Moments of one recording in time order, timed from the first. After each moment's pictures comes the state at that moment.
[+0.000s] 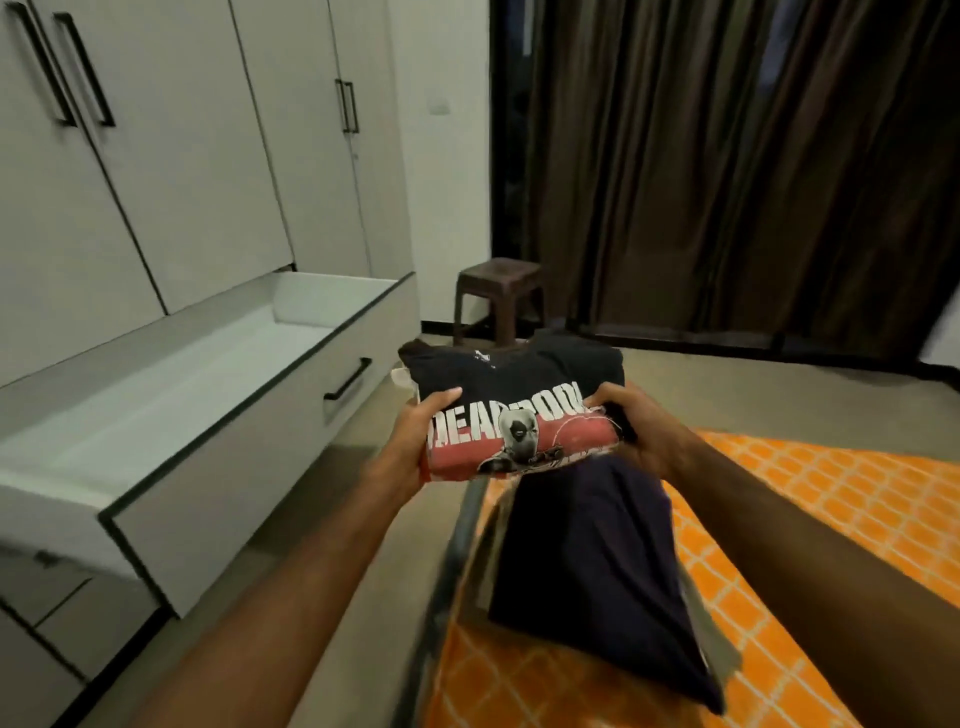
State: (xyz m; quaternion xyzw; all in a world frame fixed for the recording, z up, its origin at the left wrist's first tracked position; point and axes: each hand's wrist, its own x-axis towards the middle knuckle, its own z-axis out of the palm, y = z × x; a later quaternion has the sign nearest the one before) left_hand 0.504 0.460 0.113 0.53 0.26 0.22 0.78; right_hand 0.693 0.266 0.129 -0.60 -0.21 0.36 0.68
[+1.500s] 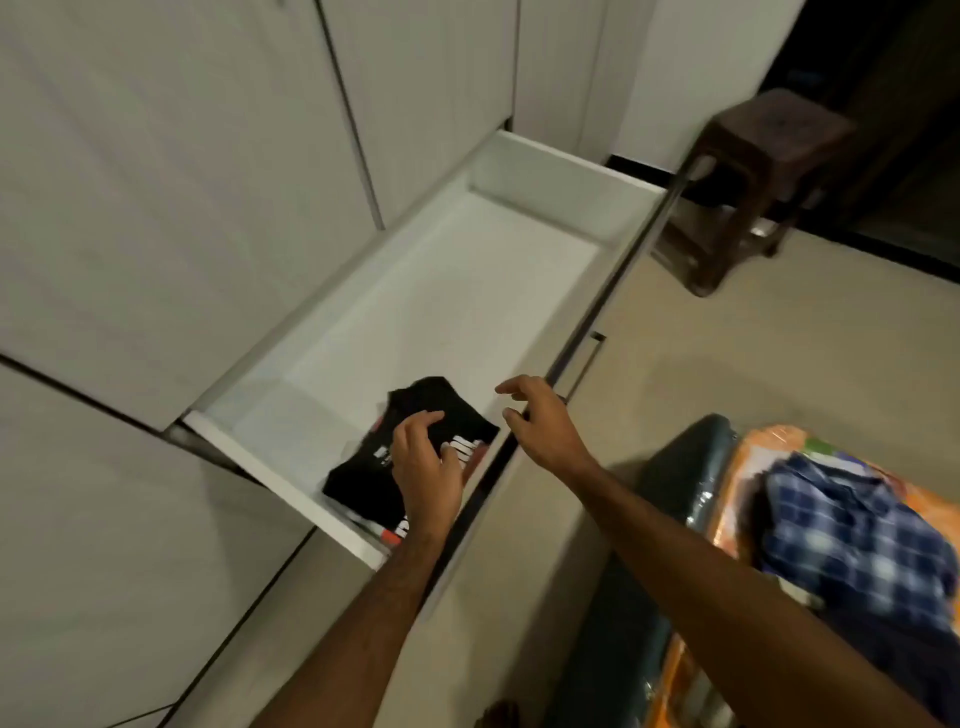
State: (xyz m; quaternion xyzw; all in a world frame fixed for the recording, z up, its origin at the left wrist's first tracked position) left_hand 0.363 0.813 0.125 0.63 0.60 0.34 0.35; right_hand 0.531 0.796 0.126 -0.74 -0.49 0.29 0.36
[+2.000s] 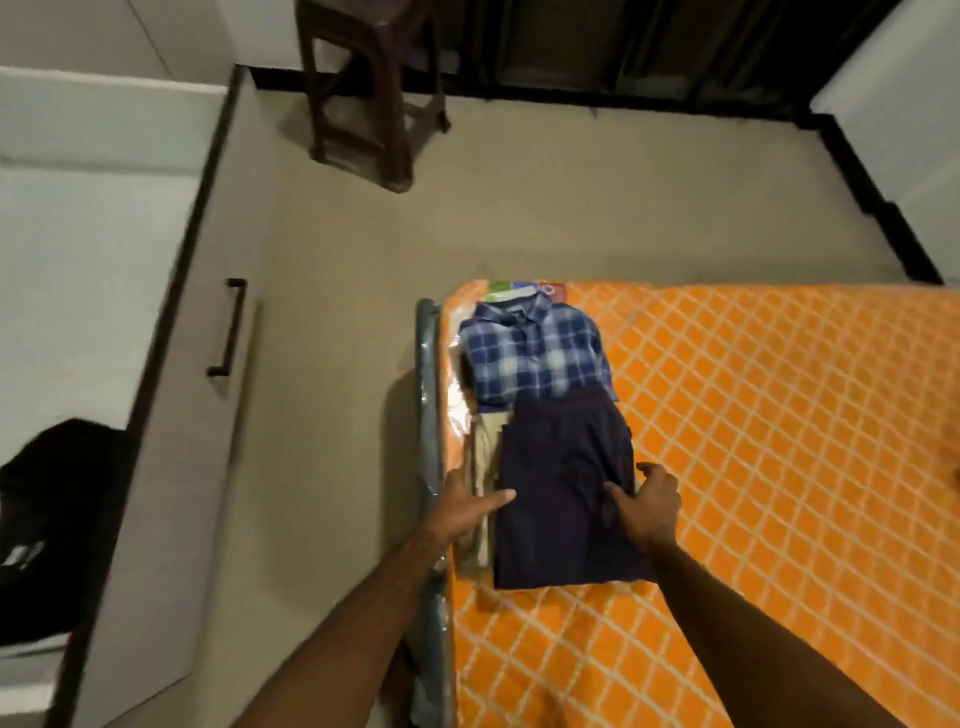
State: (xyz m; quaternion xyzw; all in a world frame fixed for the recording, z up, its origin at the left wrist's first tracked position) left_hand 0.582 0.516 -0.008 0.68 0.32 -0.21 0.63; right_hand 0.693 0.254 0.014 -0.95 0.10 0.17 0.23
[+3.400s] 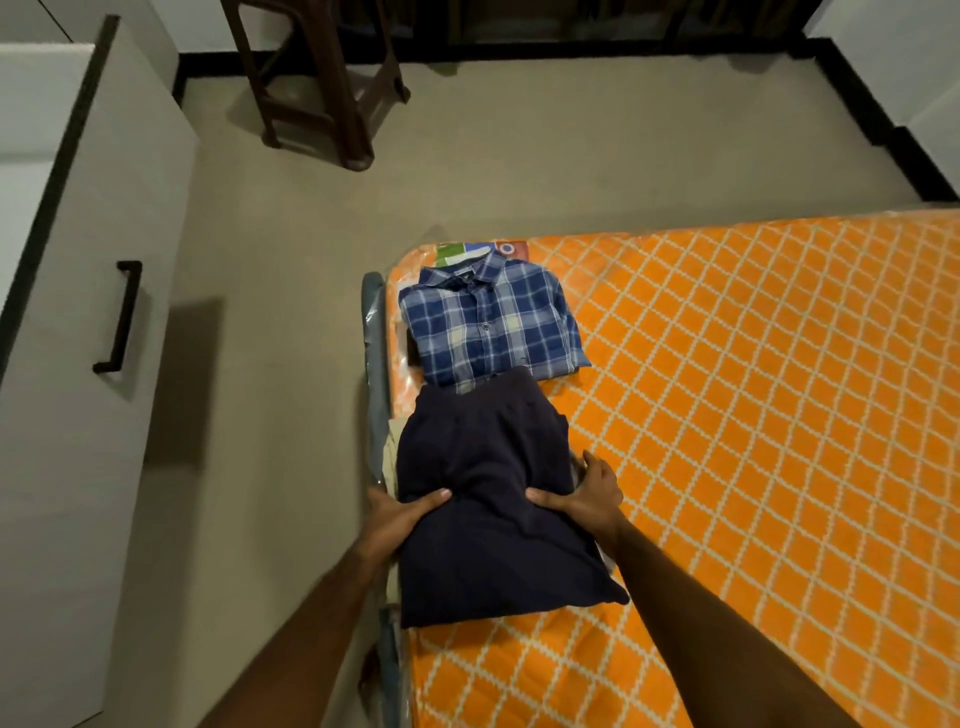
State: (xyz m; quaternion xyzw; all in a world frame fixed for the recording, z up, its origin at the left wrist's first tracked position) left_hand 0.572 0.490 -0.059 0.61 0.48 -0.16 0.60; right_hand 0.693 0.223 -0.083 -0.86 0.09 0.37 0.34
